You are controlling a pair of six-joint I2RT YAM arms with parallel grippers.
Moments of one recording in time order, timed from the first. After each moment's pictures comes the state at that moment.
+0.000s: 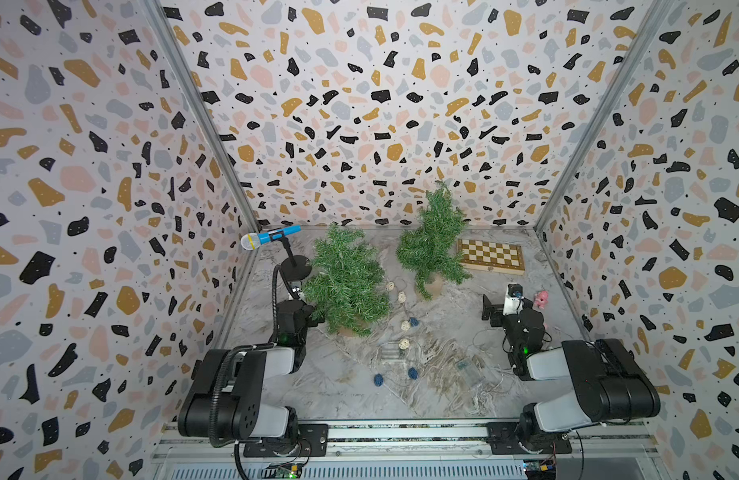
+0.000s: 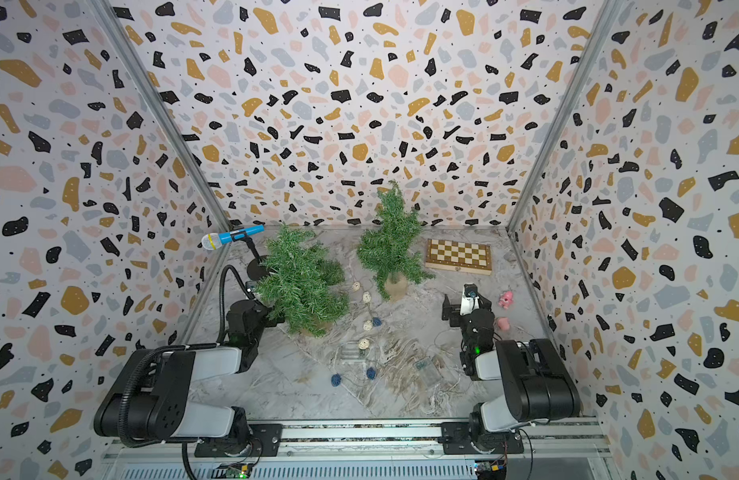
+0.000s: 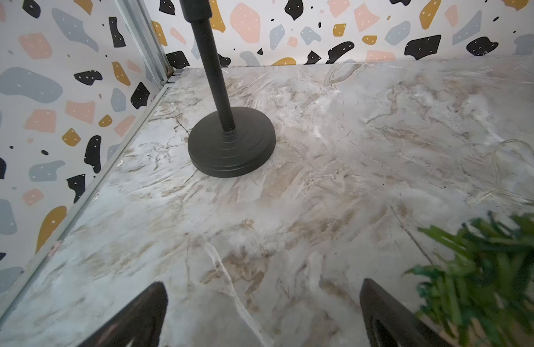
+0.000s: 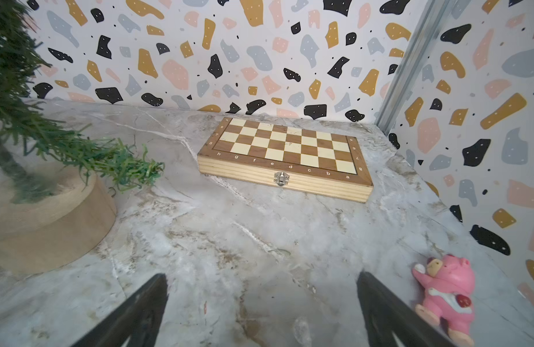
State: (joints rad) left arm -0.07 1.41 0.31 0.68 -0.18 0.01; right arm 0.08 1.48 0.20 1.07 0.04 -0.07
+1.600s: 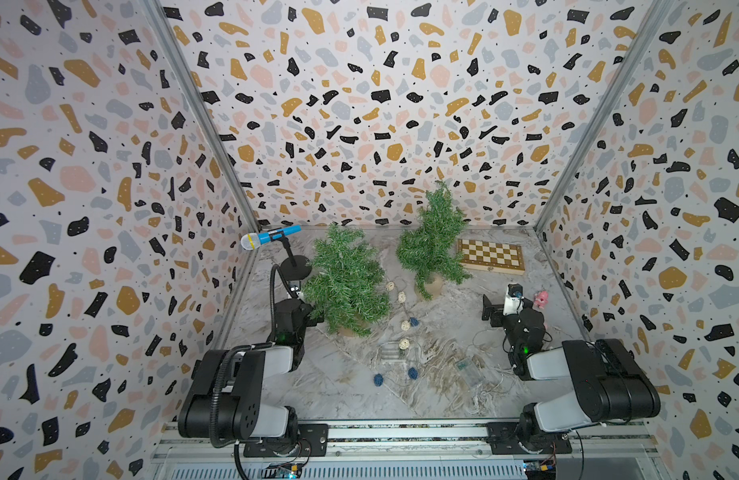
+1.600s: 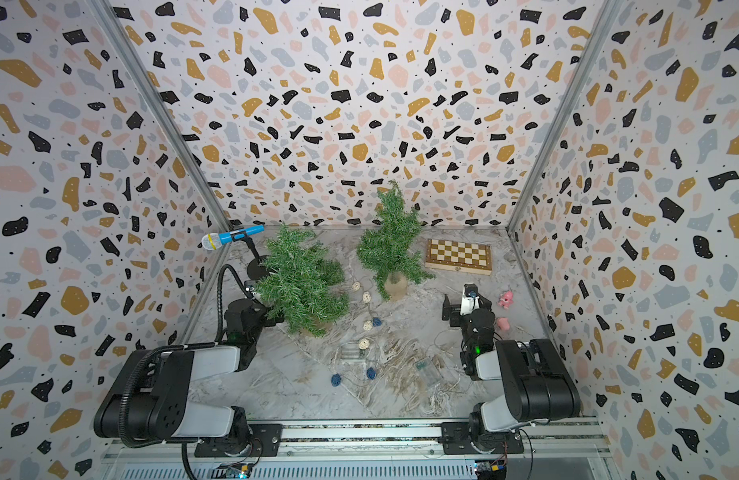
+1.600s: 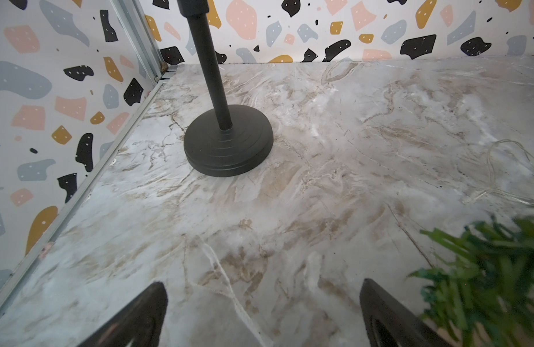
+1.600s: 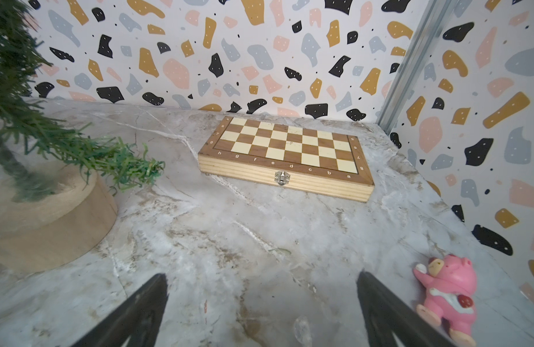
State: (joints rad) left arm -0.05 1.41 0.32 0.65 -0.14 0.01; right arm 0.07 1.48 0.21 1.05 0.03 -0.07
